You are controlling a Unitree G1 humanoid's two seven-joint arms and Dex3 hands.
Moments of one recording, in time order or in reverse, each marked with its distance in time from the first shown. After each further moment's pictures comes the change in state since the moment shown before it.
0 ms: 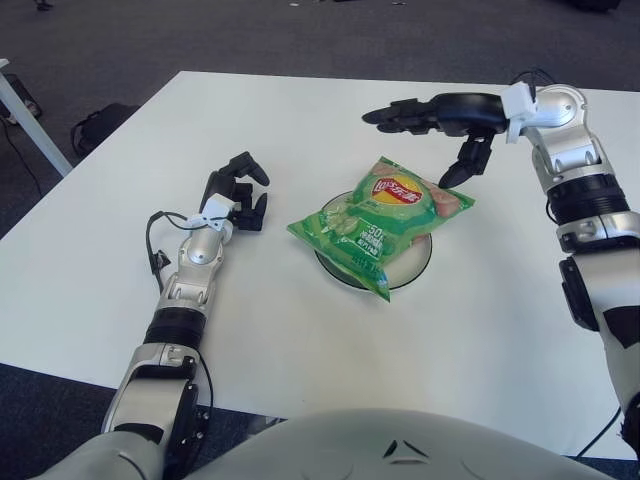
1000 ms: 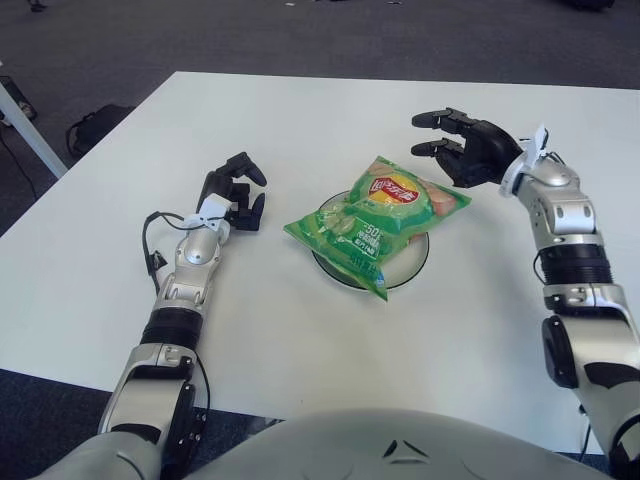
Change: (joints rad) left arm 0.000 0.015 -0.003 0.008 0.002 0.001 0.000; right arm 0.448 0.213 -0.274 -0.492 0.074 0.553 -0.783
